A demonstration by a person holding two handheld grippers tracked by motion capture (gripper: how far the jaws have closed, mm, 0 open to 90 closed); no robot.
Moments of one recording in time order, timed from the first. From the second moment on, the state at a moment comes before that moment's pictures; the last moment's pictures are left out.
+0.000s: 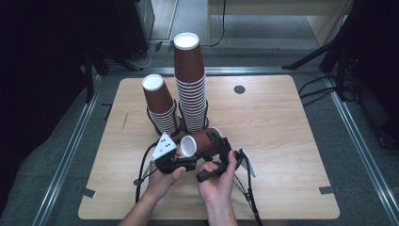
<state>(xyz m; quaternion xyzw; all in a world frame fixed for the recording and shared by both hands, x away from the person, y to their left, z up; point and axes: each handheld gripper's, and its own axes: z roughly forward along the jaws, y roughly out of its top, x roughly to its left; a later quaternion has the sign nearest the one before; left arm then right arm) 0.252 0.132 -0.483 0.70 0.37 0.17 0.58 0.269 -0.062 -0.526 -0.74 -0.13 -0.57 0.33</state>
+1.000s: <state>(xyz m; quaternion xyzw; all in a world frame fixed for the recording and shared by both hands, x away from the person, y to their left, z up) 0.252 0.155 -0.477 0.69 0.38 0.13 0.60 0.281 -0.084 -0.503 -0.70 -0.20 -0.67 0.12</state>
